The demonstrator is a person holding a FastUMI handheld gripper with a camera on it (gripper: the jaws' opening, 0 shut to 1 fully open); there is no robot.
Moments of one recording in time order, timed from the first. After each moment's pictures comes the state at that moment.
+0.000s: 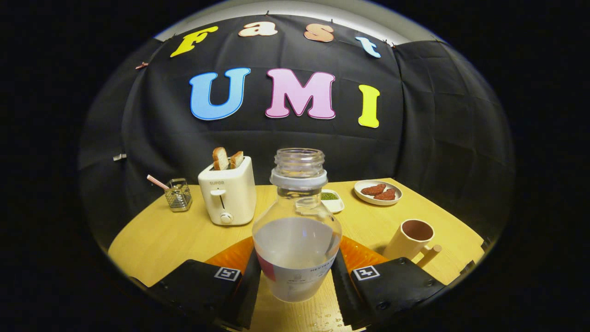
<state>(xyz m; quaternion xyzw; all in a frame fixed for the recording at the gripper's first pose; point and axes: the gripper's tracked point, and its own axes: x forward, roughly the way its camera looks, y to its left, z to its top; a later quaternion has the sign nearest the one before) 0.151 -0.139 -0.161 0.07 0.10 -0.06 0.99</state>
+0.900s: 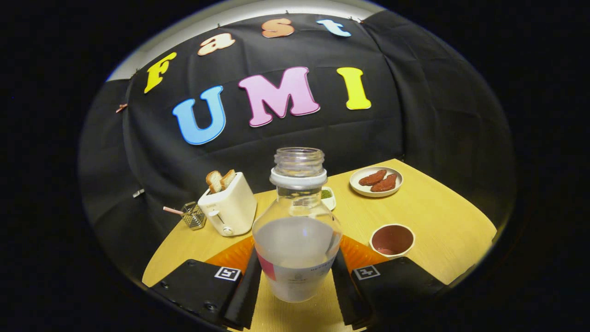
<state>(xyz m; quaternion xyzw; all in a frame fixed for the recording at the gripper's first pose) 0.141 -0.240 -0.152 0.20 0.12 -0.01 0.97</state>
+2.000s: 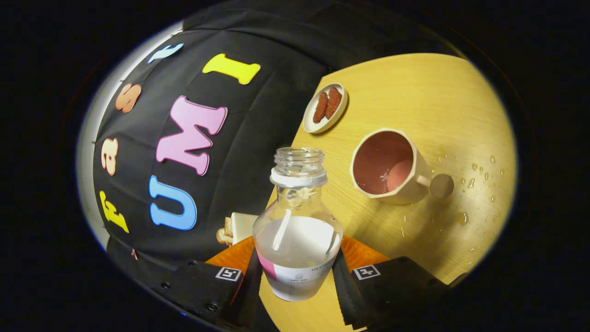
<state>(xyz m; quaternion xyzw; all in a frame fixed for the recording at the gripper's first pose) 0.175 -0.248 -0.211 0.62 0.19 -0.08 0.75</state>
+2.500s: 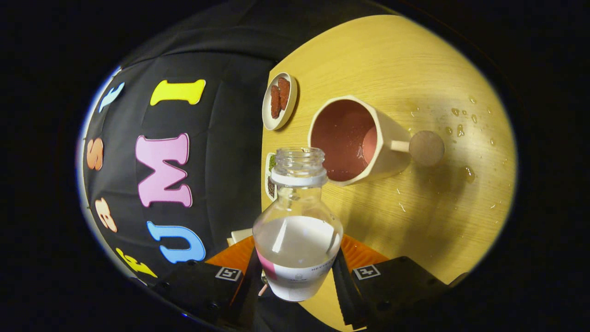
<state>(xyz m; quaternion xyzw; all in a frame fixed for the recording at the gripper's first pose) 0.188 -0.252 -0.228 0.73 0.21 -0.13 0.64</state>
